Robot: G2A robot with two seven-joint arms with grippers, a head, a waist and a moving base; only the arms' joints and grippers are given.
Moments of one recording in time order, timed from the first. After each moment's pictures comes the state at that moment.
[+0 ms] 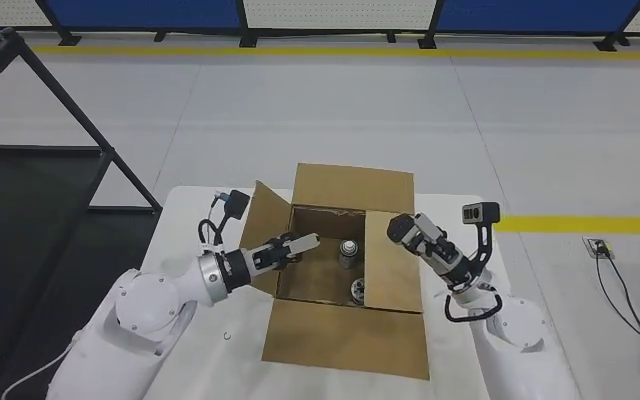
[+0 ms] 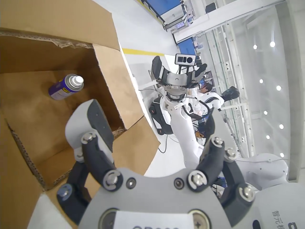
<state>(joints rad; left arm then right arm) 0.84 -0.99 -1.16 -1.79 -0.23 0.03 -0.74 -1.01 -1.36 1.50 -1.52 0.29 -0.44 0.78</state>
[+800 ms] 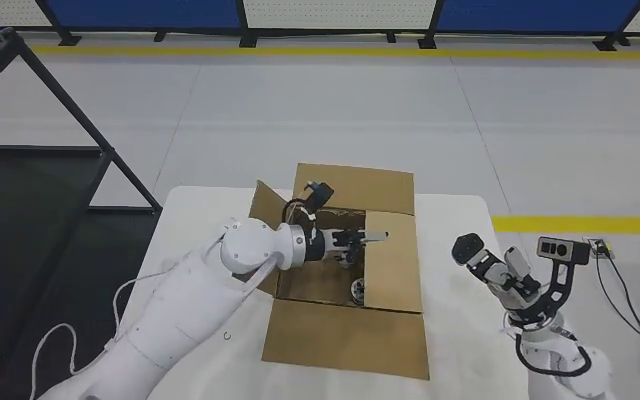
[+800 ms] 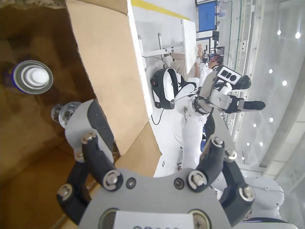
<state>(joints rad) 0.36 -1.21 -0.65 -1.26 -0.36 0.10 -0.78 -1.23 -1.31 1.73 -1.64 0.52 -0.56 0.90</state>
